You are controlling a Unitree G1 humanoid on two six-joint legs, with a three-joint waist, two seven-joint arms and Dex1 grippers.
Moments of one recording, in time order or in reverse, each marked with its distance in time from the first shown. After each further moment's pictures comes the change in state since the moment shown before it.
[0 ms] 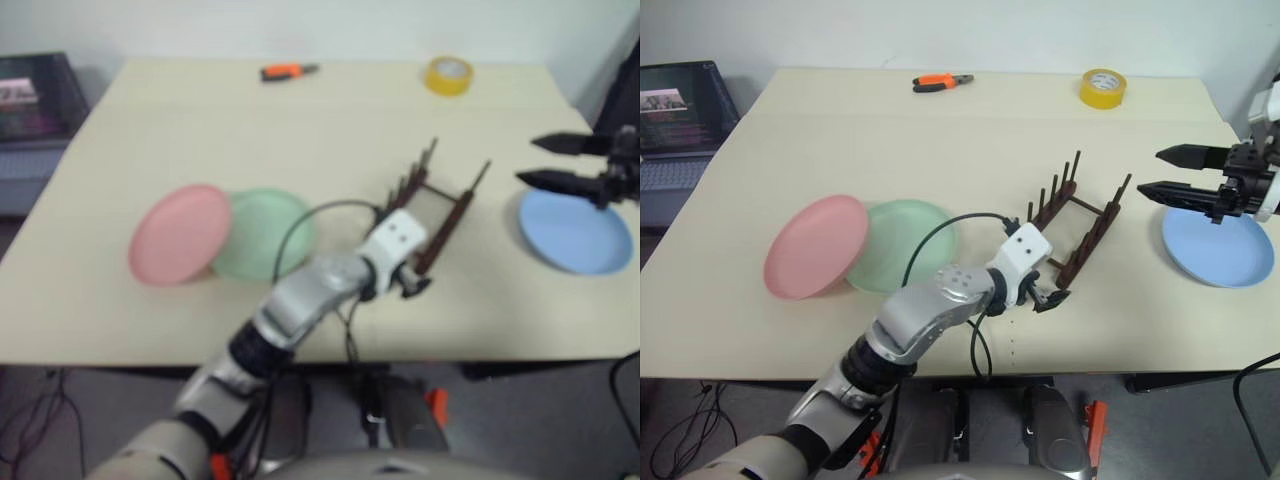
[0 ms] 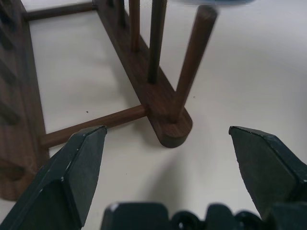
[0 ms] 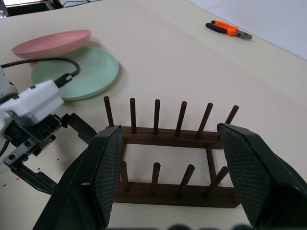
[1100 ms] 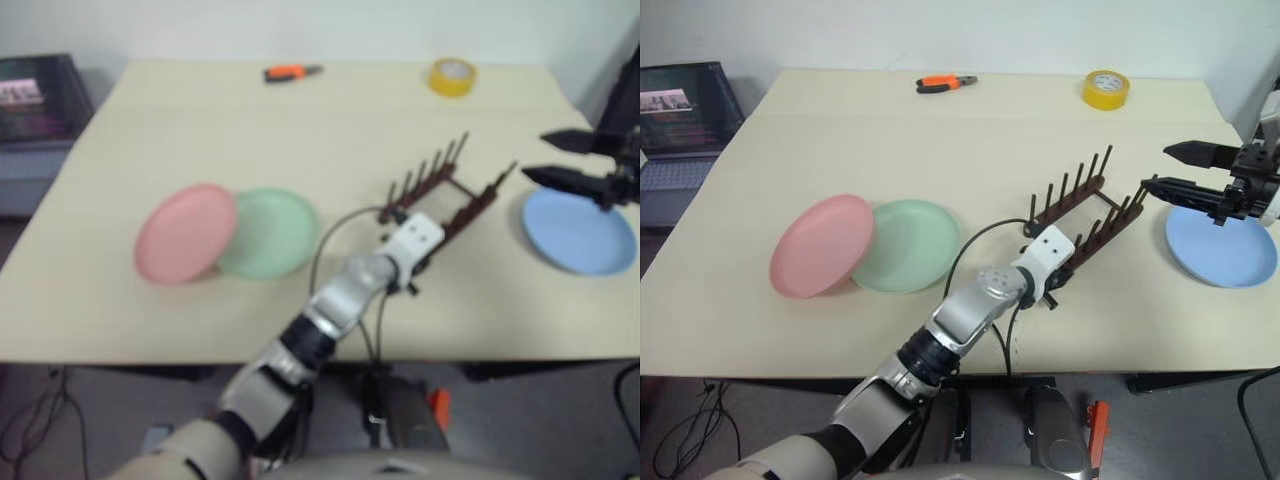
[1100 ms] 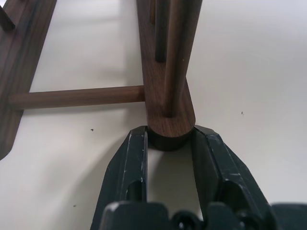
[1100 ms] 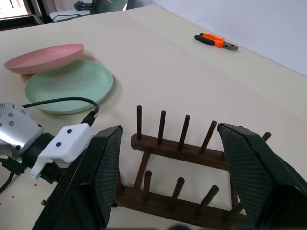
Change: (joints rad) left arm -0.026 -0.134 0.032 0.342 0.237 -0.259 -0.029; right arm 0.057 0.008 -0.056 -0.069 0.072 0.019 -0.096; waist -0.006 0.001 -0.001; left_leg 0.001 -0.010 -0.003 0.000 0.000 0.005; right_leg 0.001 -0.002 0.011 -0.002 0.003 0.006
